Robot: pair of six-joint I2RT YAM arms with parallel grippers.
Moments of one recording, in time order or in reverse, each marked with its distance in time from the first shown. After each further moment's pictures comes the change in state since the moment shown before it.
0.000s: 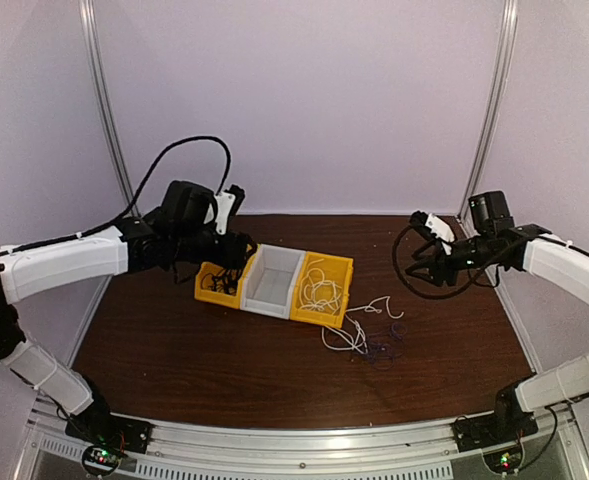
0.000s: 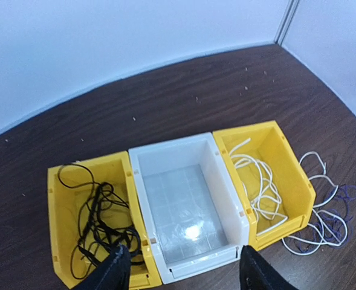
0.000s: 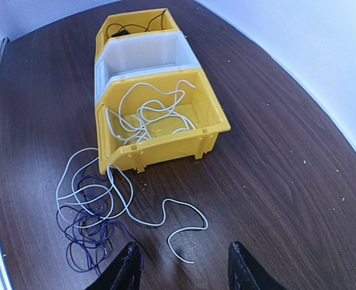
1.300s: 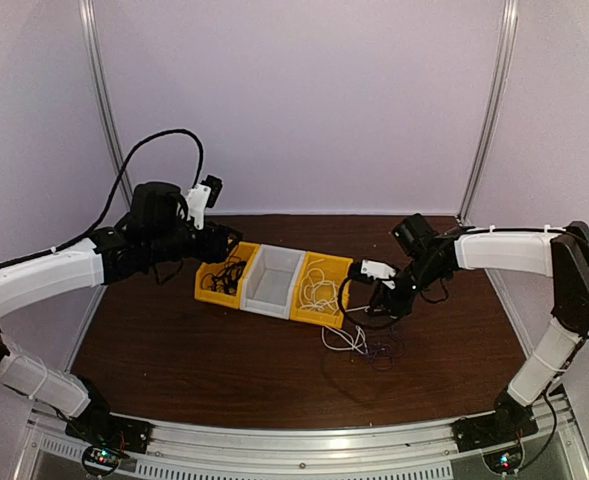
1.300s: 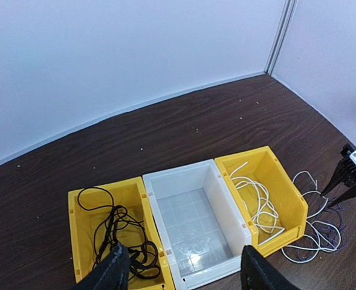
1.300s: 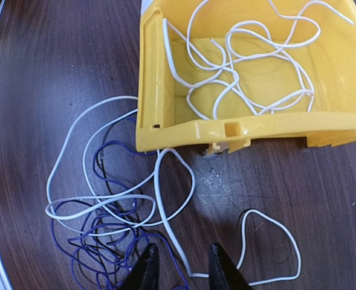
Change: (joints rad) left arm 0.089 -0.172 -0.137 0.155 0.087 0.072; right arm 0.302 0.410 0.148 -0.107 0.180 -0.068
